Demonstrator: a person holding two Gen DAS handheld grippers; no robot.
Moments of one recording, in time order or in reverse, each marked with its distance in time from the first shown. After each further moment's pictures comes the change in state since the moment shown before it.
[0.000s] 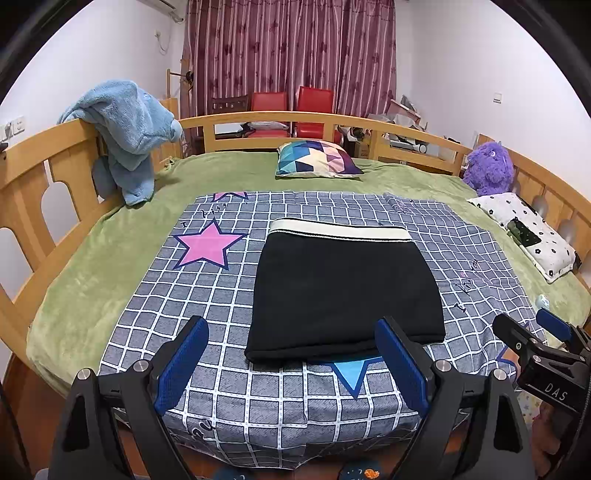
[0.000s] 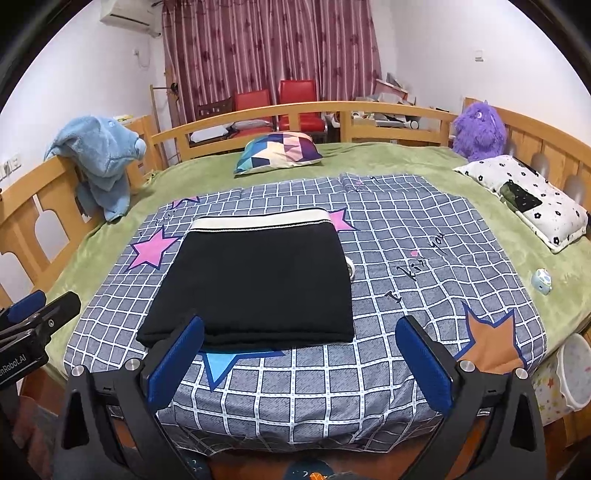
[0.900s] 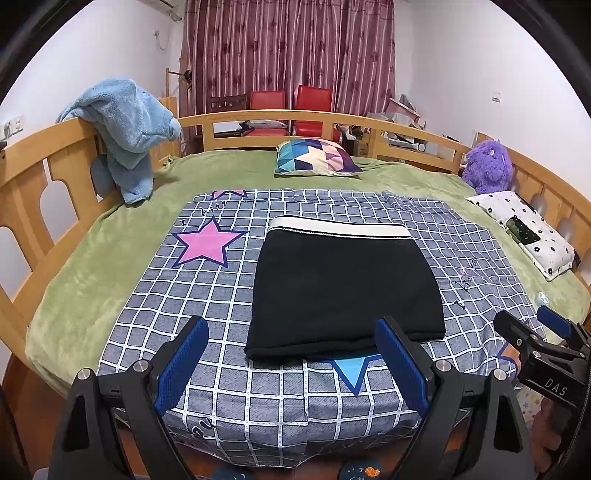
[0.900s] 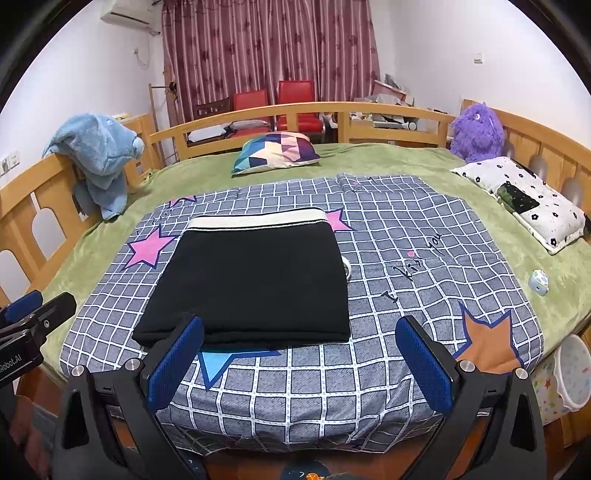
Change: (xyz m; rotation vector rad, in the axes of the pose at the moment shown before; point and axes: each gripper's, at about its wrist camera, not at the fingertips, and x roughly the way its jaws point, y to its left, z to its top) left arm 0.000 -0.002 -0.003 0.003 0.008 -0.003; right arm 0.001 -0.002 -0.001 -0.004 -0.001 -0.014
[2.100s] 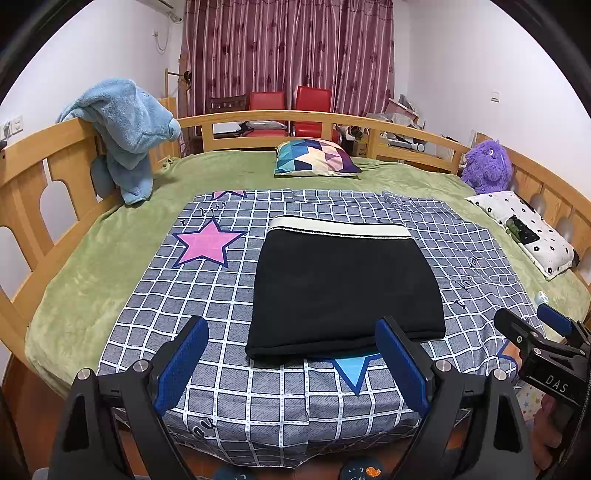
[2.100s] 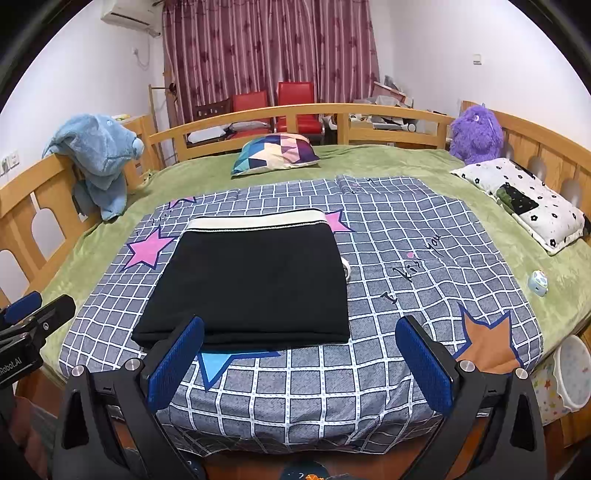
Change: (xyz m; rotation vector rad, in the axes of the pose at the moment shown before) left arm 0.000 0.003 -0.001 0.001 -0.003 -0.002; right arm -0.002 0.002 0.003 -0.002 -0.003 -0.001
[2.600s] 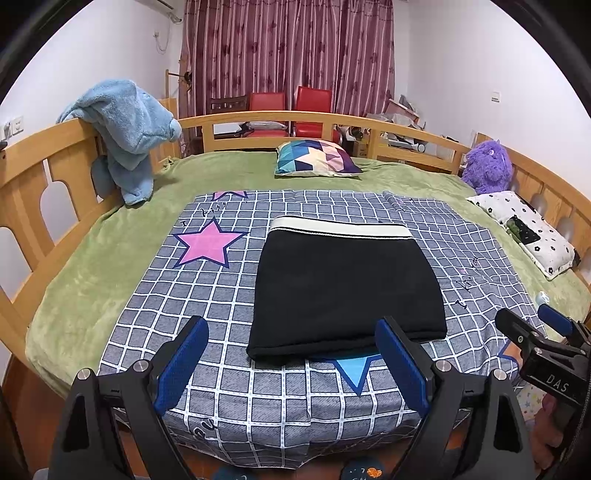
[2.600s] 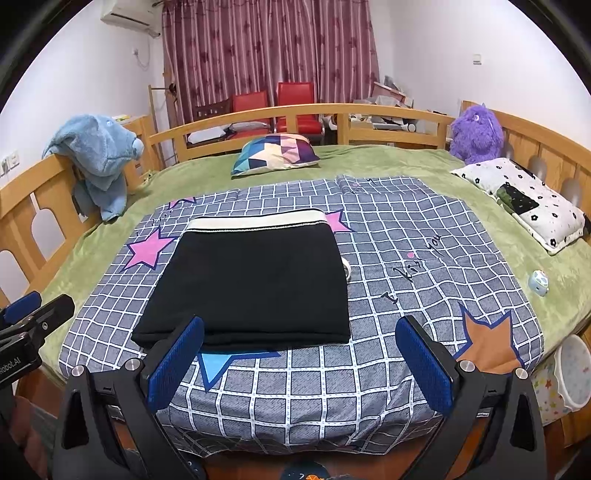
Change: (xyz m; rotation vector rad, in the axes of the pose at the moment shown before) left arm 0.000 0.000 0.002 0.000 0.002 0.004; right arm 0.002 -0.001 -0.001 0.004 -0.001 0.000
